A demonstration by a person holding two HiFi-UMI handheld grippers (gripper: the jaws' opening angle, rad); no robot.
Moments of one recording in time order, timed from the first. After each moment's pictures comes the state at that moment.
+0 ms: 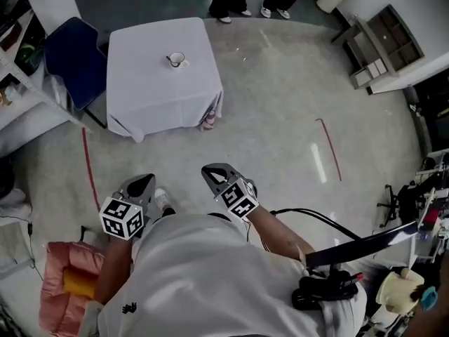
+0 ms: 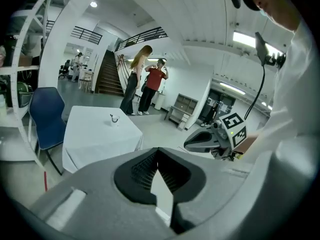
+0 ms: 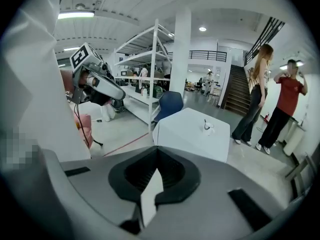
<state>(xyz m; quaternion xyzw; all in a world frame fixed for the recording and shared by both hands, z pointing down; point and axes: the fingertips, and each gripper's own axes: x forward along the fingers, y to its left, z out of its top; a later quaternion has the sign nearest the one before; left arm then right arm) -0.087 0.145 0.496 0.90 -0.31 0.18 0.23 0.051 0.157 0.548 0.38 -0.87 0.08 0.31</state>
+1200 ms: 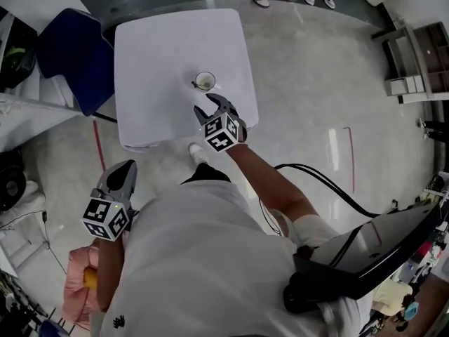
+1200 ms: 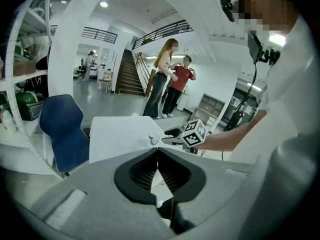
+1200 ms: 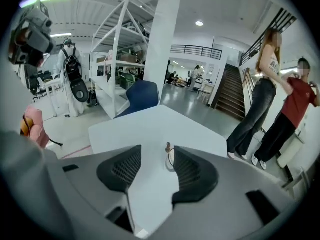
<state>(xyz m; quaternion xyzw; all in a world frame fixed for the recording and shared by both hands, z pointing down) -0.147 -0.217 0.476 0.86 -0.39 0.21 0.25 0.045 -0.357 0.635 0.43 -0.83 0.07 0.35</state>
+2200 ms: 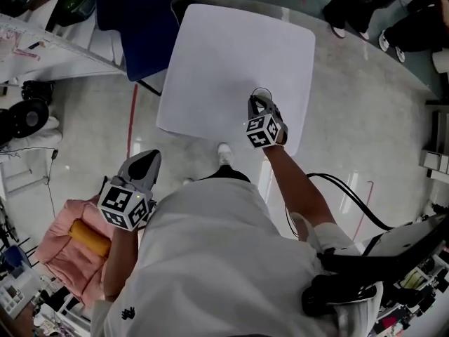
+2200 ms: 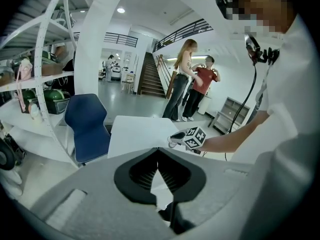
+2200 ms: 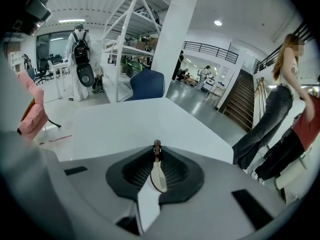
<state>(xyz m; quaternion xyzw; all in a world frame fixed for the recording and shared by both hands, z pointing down) -0.179 -0.249 0.487 0.79 -0.50 0.21 0.27 0.038 -0.447 0.703 0.39 -0.83 0.02 0.41</state>
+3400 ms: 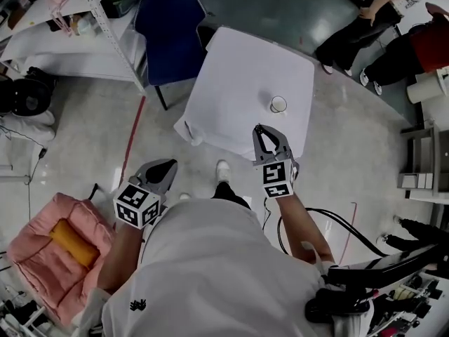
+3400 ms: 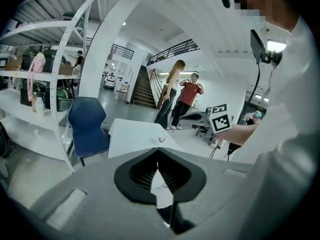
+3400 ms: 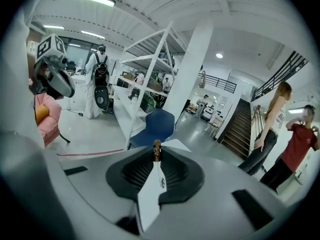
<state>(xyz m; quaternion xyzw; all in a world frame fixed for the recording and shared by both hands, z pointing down) -0.271 -0.068 0.472 0.84 -0.47 0.13 0.24 -0.086 -0.212 0.472 0.38 -0.87 -0.09 0.30</state>
